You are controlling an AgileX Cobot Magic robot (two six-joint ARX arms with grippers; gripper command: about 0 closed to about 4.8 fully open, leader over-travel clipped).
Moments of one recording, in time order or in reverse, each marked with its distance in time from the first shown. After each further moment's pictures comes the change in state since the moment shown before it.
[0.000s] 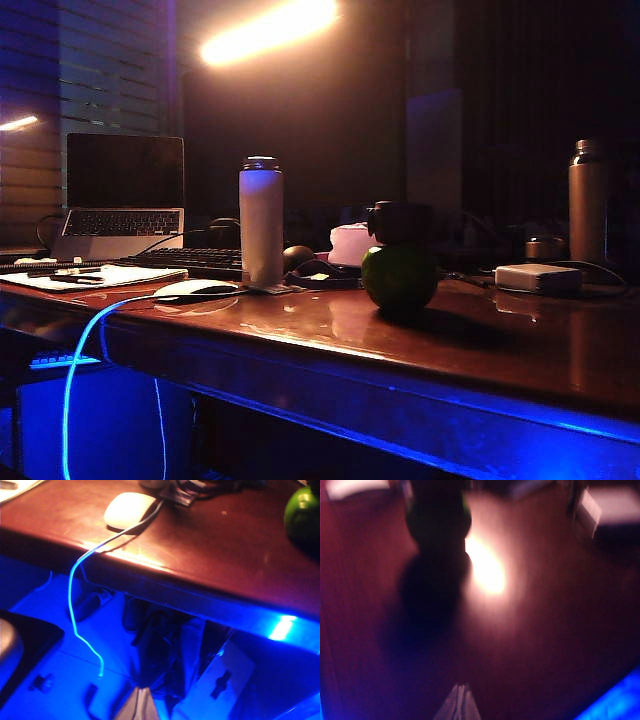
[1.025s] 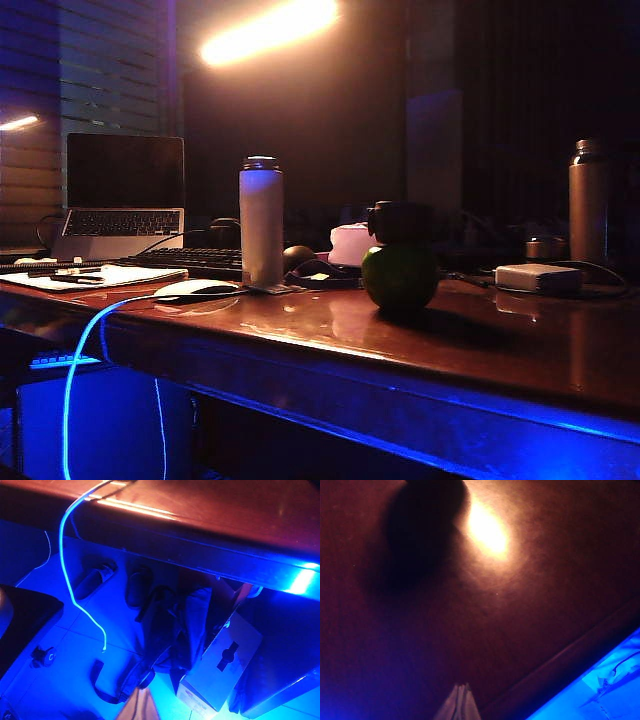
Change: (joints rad) left arm 0.000 0.000 -0.116 0.031 0.000 0.046; right arm 0.000 -0.002 -0.091 -0.029 0.001 0.045
